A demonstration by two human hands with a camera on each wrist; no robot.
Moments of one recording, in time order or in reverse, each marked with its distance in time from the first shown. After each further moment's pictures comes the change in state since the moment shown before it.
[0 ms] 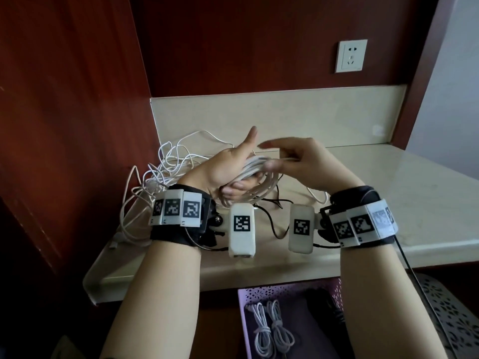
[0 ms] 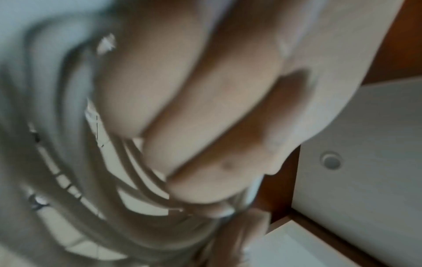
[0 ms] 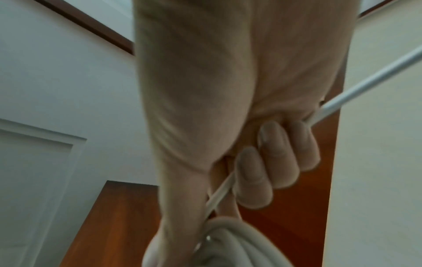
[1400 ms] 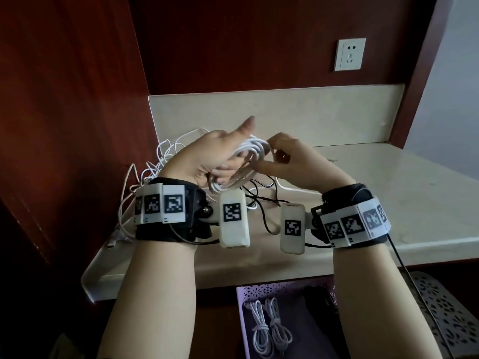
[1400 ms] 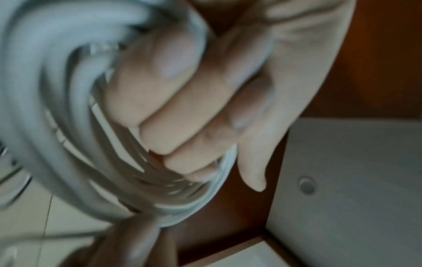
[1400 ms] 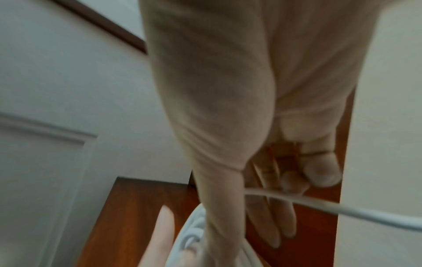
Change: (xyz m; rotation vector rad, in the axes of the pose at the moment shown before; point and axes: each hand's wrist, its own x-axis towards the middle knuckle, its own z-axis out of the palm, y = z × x) left_hand -0.014 0.016 -0.007 -0.032 0.166 0.128; right_hand 0.007 0.001 0.011 -0.165 -0.018 -0.013
